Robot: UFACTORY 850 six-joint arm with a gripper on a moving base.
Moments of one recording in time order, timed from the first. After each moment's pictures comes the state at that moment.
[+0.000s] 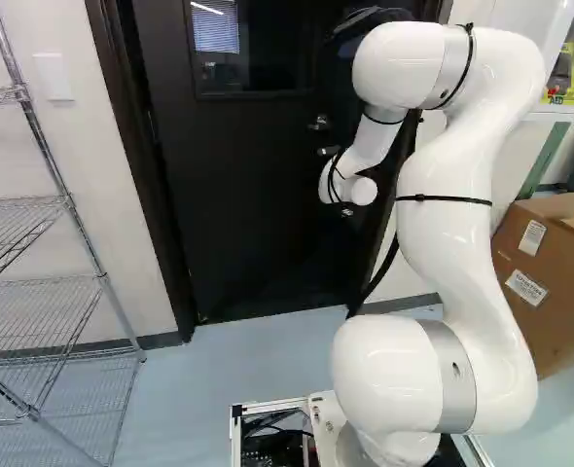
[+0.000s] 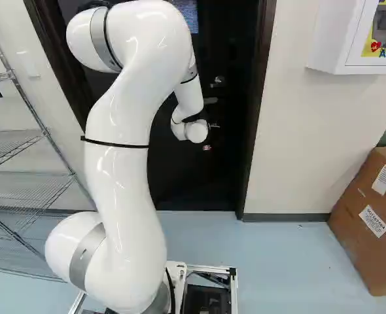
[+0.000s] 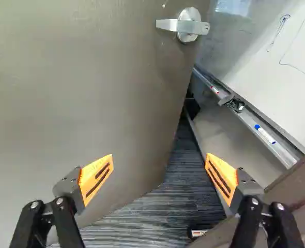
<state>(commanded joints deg) -12.8 -30.3 -54.0 -13.5 50.0 0.0</state>
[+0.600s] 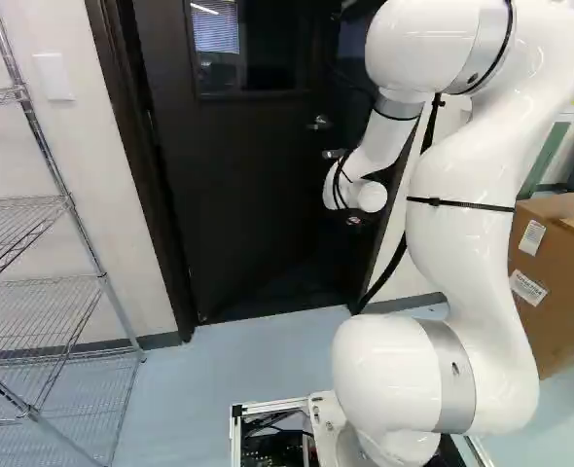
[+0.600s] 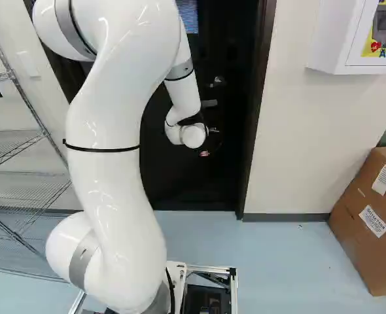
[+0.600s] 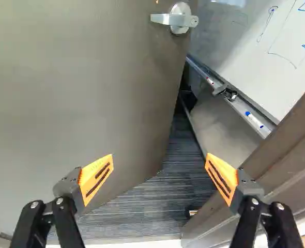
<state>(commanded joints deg) -13.9 -22.8 -44.3 -13.2 50.0 0.0</state>
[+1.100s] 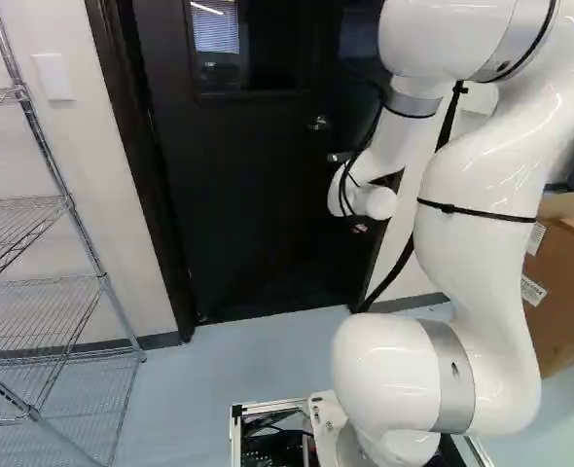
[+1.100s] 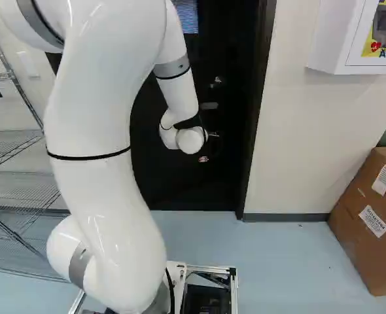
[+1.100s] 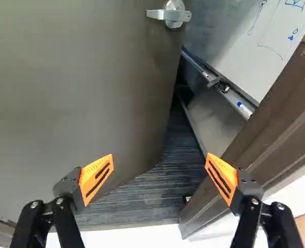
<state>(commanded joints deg) -15.4 -16.7 -36.8 -13.2 50.0 0.0</state>
